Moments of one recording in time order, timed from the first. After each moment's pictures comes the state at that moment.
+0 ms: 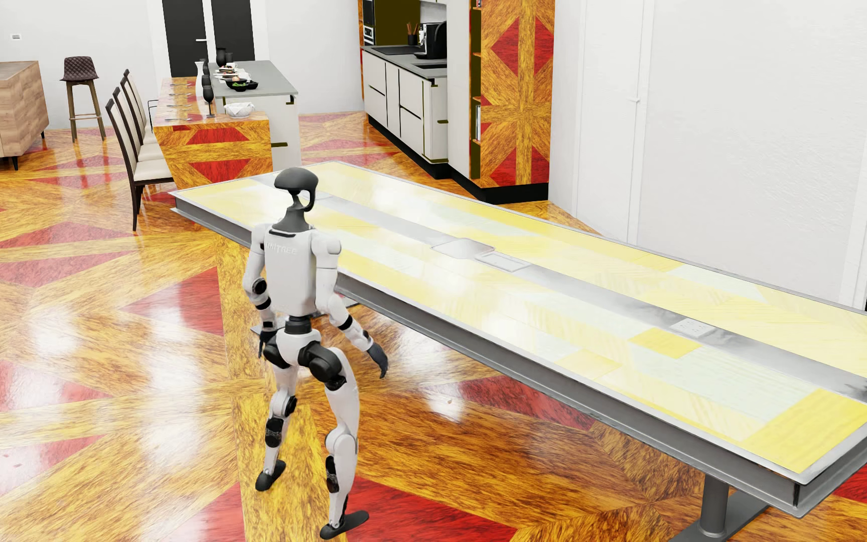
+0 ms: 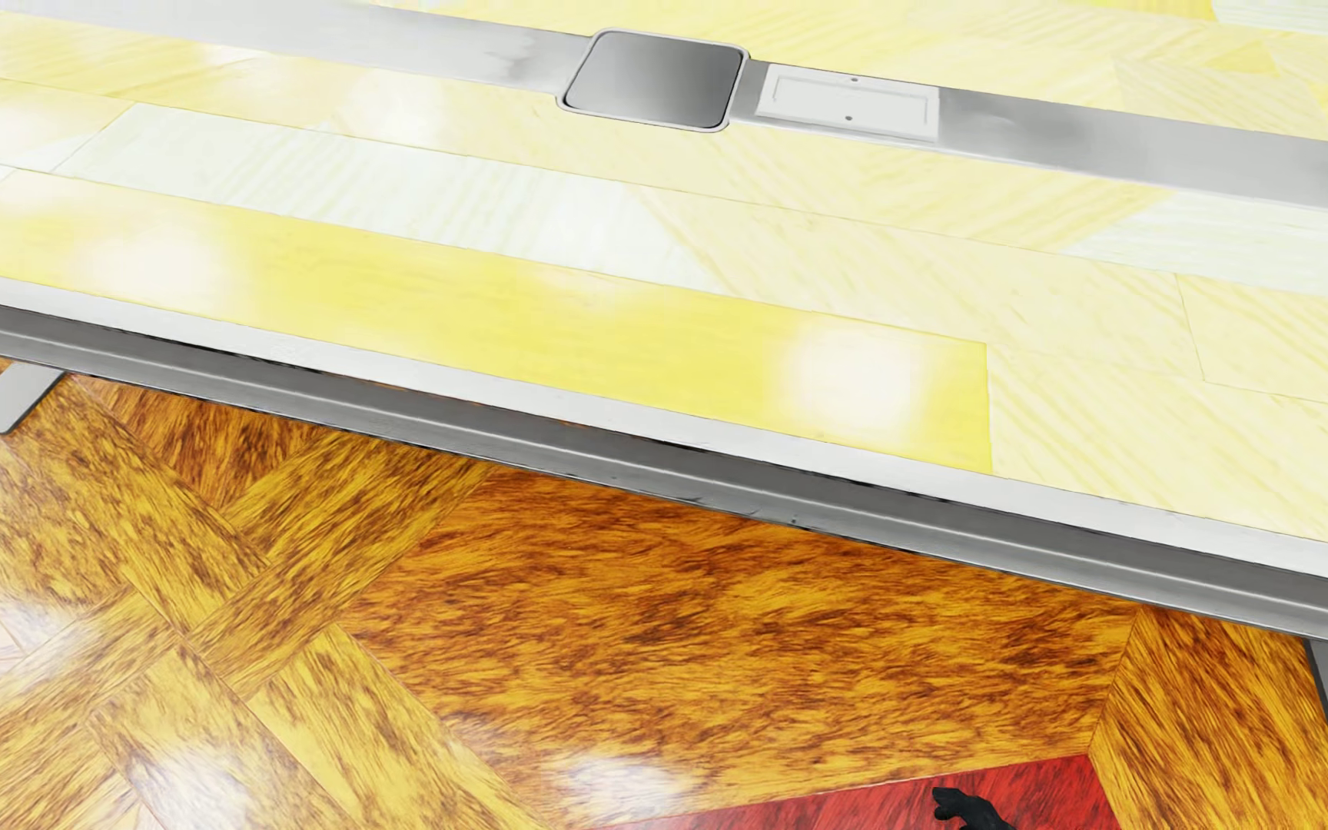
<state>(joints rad) -0.40 -0.19 -0.01 0.44 -0.08 0.02 0.21 -0.21 0.00 0.48 0.32 0.23 0.19 -0.07 -0.32 0.20 -0.13 -0.05 0.08 -0.15 -0.02 0.74 0.63 0.77 -0.61 0.34 0.14 -0.09 -0.10</state>
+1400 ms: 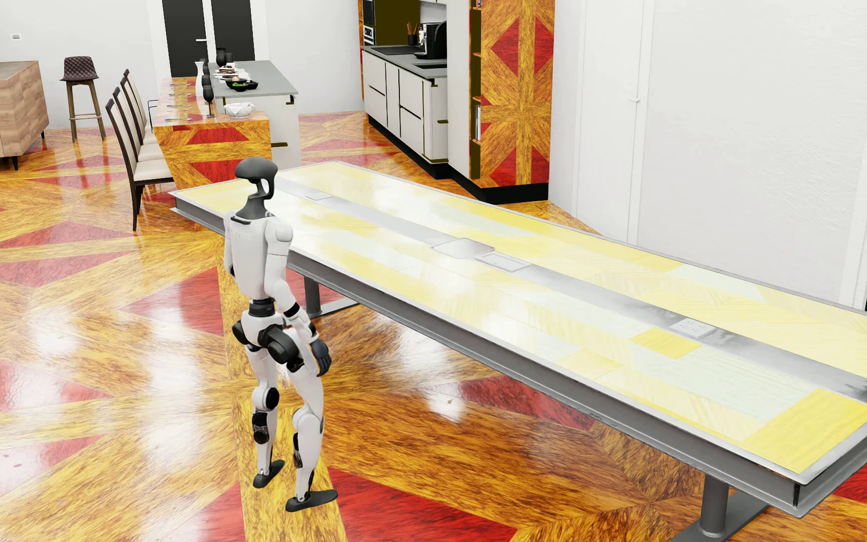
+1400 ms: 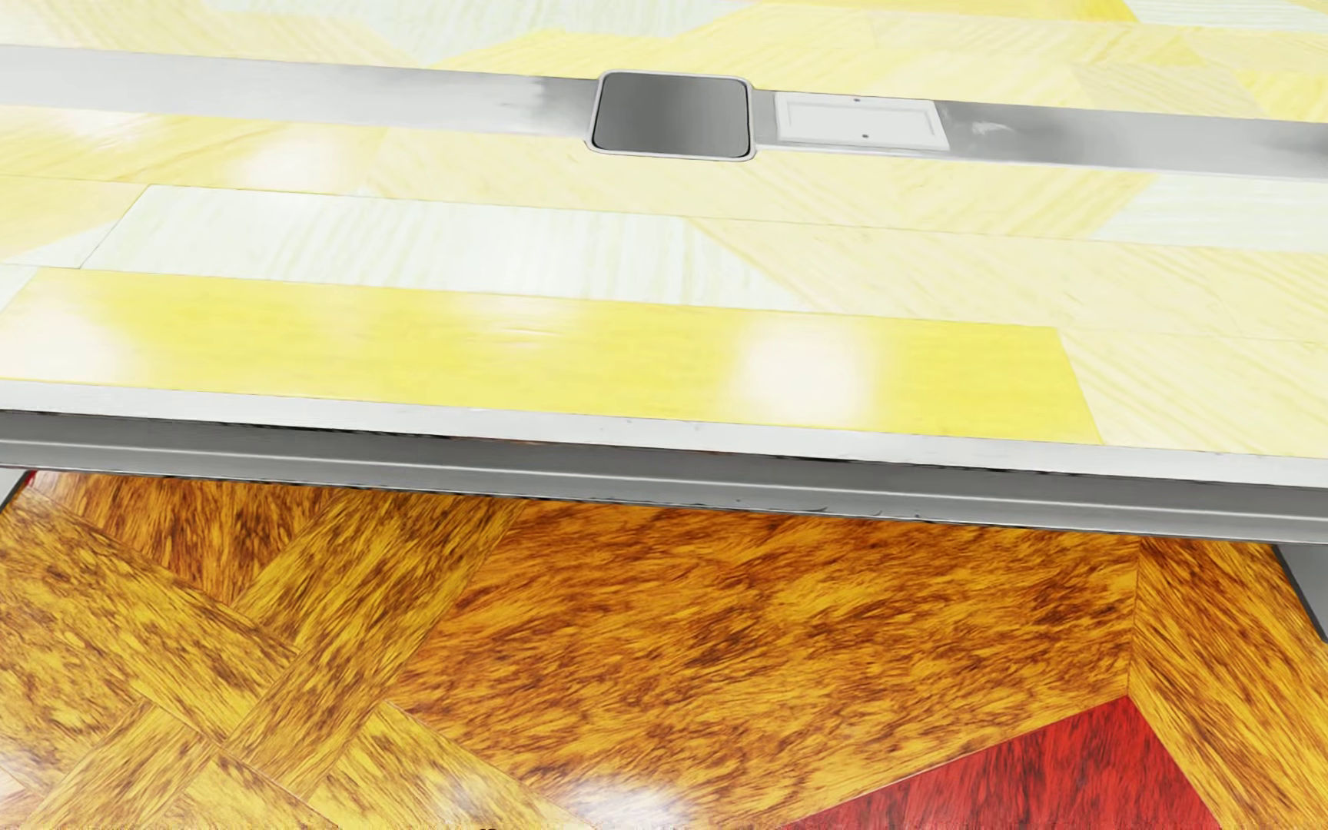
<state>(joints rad) -0.22 -0.25 -0.03 0.12 -0.18 -0.04 0.46 -0.26 -0.02 0.40 0.39 0.04 0.27 -0.28 -0.29 0.21 -0.11 0.03 0.06 -0.39 -0.07 0.82 0.73 0.61 -0.66 0.32 0.22 0.03 -0.02</state>
